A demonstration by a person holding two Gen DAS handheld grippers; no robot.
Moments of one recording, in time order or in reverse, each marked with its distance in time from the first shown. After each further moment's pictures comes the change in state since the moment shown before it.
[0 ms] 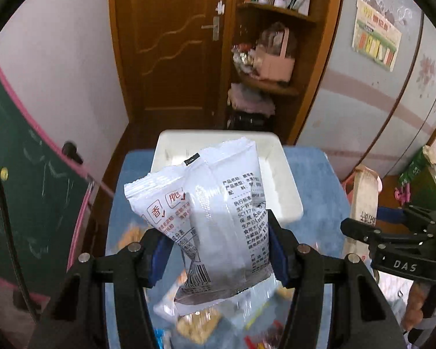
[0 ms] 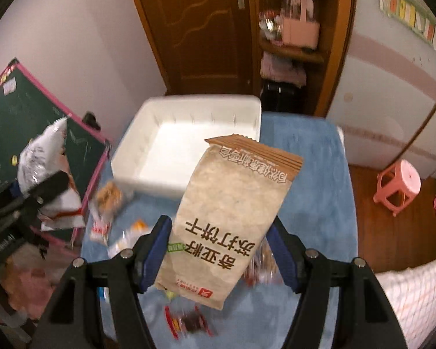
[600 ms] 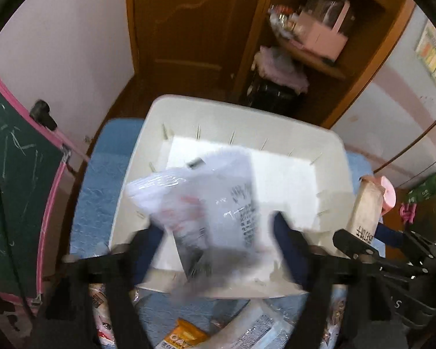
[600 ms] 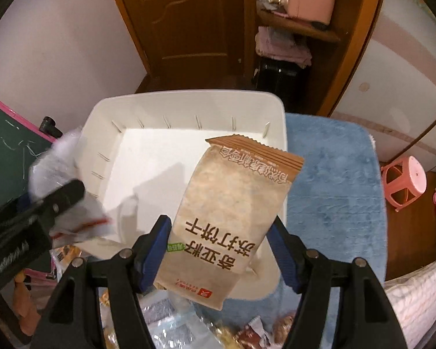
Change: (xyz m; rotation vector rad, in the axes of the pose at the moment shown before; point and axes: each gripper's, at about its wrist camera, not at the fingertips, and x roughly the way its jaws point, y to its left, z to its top) left arm 0.213 0.043 0.037 -0.179 0.252 0.012; right arm 0.173 0.004 0.079 0.044 0.159 -0.059
